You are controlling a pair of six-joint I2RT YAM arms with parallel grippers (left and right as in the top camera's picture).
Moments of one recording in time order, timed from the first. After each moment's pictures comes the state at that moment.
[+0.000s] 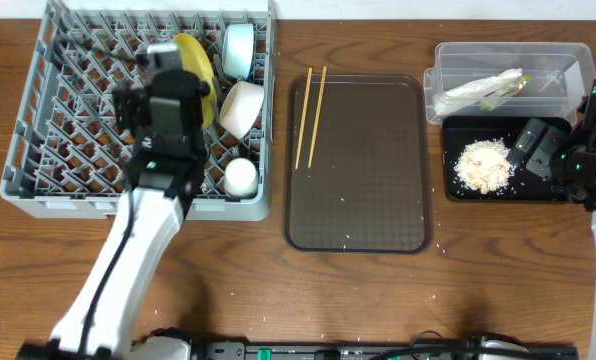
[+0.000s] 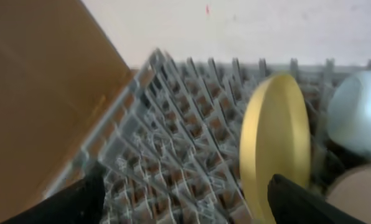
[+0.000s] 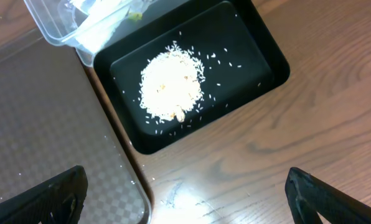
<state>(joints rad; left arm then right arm) -0.18 1.34 1.05 -0.23 -0.65 -0.02 -0.18 1.31 1.46 -1.22 0.11 0.36</state>
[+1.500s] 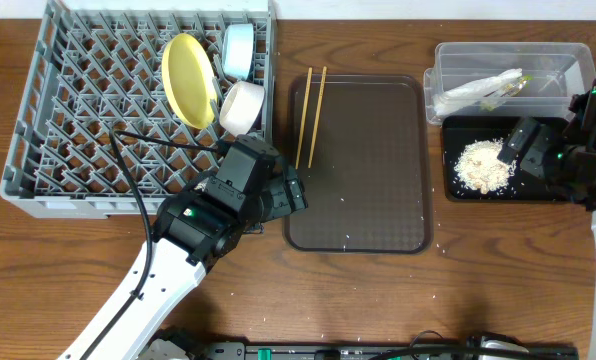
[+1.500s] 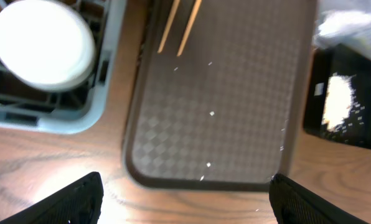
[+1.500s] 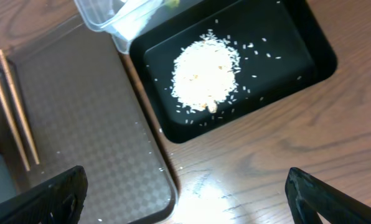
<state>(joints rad) -0.55 1.20 1.05 -0.80 0.05 -0.83 -0.18 1.31 1.46 -1.21 -0.03 0.36</state>
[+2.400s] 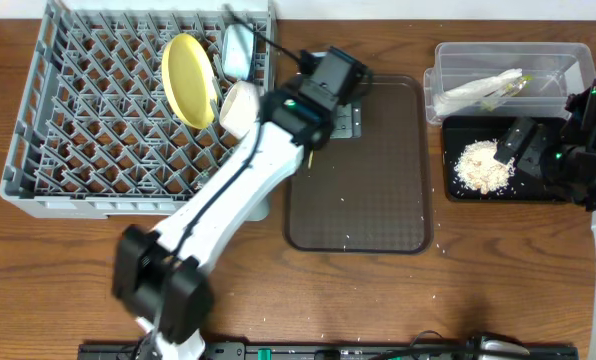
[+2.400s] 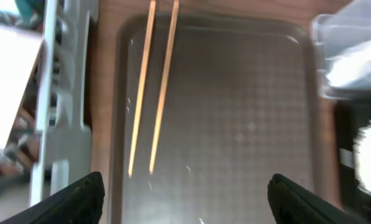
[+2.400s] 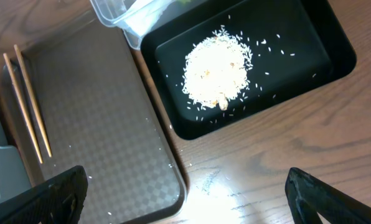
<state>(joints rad) -0.63 1.87 1.70 -0.84 -0.22 -0.56 -0.18 1.31 1.46 -1.21 -0.07 0.36</state>
